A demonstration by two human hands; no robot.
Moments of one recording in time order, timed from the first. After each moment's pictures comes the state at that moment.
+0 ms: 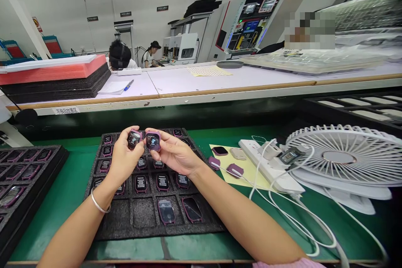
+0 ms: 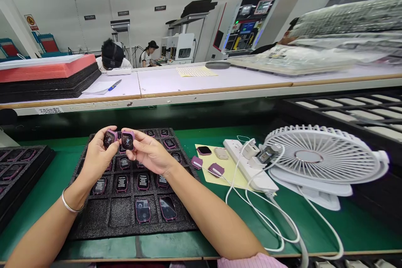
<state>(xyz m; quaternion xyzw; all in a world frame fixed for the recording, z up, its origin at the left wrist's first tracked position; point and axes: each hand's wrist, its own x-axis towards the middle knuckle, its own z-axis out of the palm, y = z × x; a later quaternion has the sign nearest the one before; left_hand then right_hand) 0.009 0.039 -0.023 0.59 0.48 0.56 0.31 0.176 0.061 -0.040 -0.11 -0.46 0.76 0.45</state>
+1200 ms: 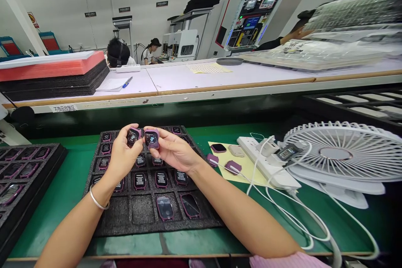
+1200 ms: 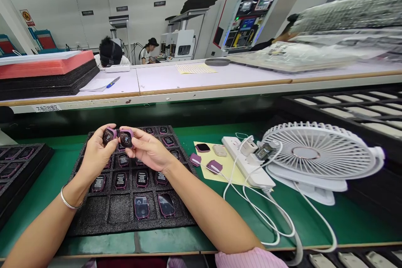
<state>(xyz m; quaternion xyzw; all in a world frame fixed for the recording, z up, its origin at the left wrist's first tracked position) 0.009 0.041 -0.025 0.59 0.48 0.56 0.32 0.178 0.062 -0.039 -0.11 -0.47 0.76 0.44</state>
